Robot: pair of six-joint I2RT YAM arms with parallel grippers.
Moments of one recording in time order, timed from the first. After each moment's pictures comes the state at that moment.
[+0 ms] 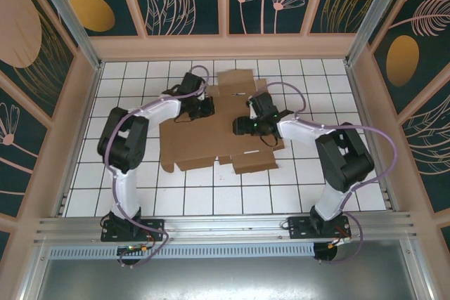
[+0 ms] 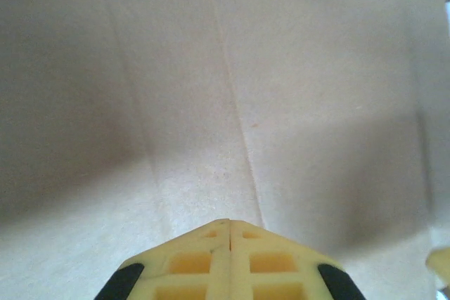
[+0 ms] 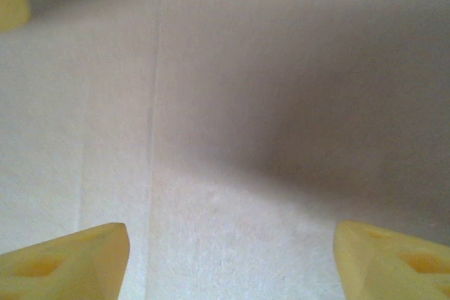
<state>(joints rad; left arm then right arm) -0.42 1.98 1.37 -0.33 0.31 -0.55 0.53 1.71 1.03 -0.24 -0.16 0.43</state>
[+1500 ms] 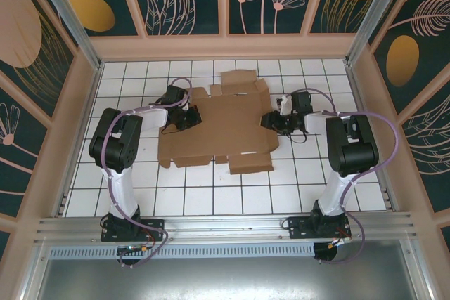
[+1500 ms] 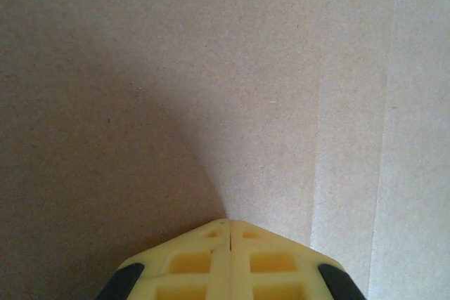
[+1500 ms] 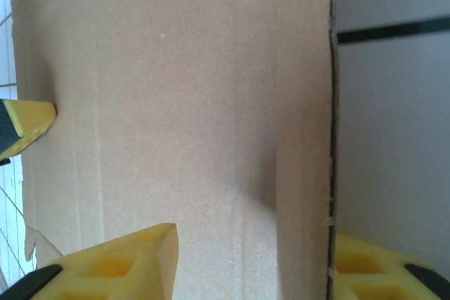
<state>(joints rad) -0.32 1.99 1.15 -0.16 0.37 -0.63 0.17 1.83 0.92 -0.07 -0.65 0.41</state>
